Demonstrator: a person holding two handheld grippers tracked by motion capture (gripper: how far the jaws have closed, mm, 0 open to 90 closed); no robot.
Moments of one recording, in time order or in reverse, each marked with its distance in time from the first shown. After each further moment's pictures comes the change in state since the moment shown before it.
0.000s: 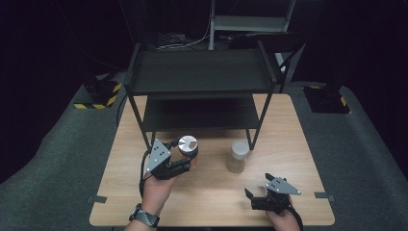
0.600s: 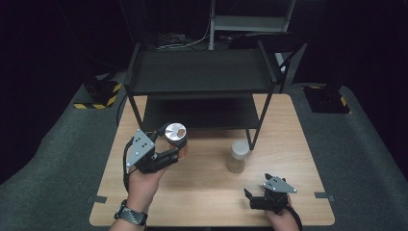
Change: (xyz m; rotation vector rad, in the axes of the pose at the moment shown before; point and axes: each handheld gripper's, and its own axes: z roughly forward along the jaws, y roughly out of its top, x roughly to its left) left arm 0.004 0.044 -0.025 -0.068 0.043 0.029; right arm 0.008 0.012 0.005 0.070 -0.034 -0.015
